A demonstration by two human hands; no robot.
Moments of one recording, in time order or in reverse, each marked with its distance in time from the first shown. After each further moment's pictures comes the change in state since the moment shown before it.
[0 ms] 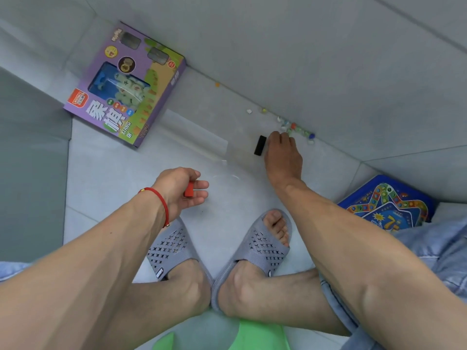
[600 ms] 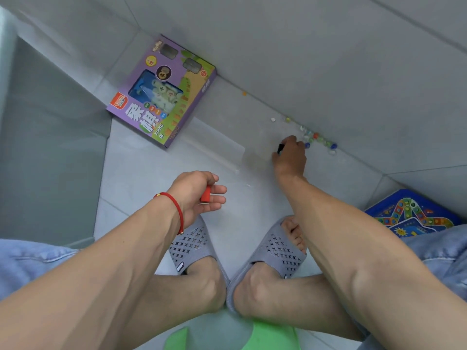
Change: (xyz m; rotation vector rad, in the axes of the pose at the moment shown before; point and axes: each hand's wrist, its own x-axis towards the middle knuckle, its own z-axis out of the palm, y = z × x) left_hand -0.026 -0.004 -0.020 -0.028 -0.014 0.030; right_hand 0.017 -0.041 -0.003 0.412 -0.163 0.329
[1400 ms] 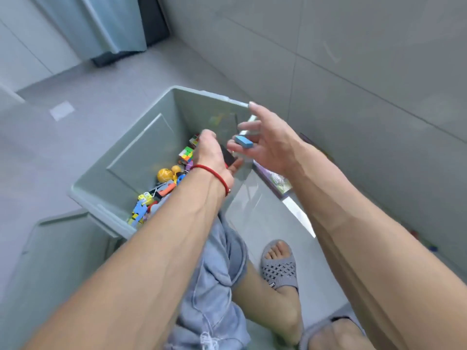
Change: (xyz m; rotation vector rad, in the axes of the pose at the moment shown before) left_hand -0.193 0.042 -0.197 -0.870 0.273 0.537; right_hand -0.289 -0.340 -0.079 0.995 -1.017 -0.244
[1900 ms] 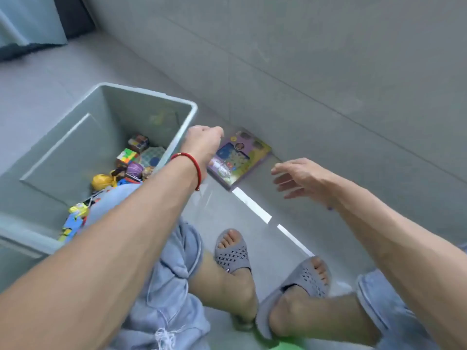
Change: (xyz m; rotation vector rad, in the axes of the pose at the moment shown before) left_hand -0.020 -0.037 0.057 0.671 -0.146 0.247; right_hand -0.100 0.016 -0.184 -0.742 0.365 0.138
